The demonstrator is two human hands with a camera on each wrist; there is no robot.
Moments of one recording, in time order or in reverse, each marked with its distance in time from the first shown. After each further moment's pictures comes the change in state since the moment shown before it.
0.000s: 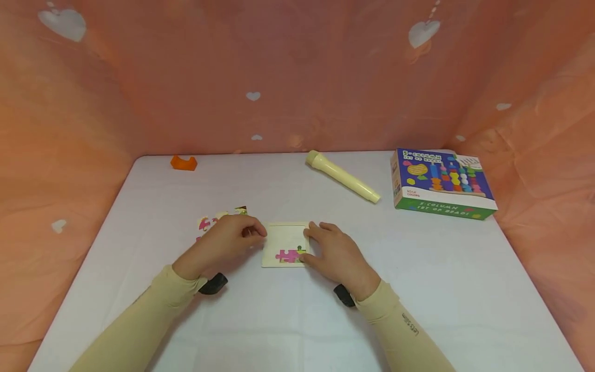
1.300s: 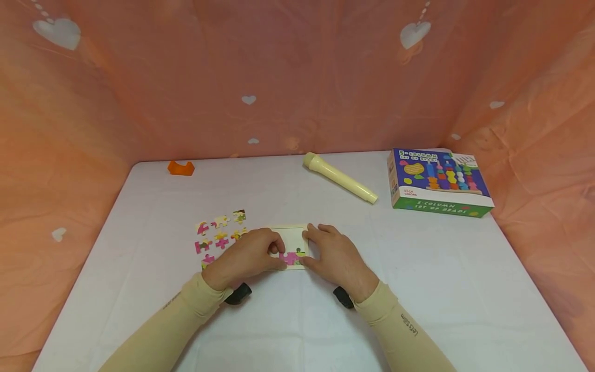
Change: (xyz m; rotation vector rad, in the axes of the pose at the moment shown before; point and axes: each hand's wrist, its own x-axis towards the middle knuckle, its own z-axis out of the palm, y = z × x) left_hand 0.011 0.029 0.043 0.081 -0.091 -0.062; right_hand 0.000 -0.001 0.003 -0.030 0.043 -0.024
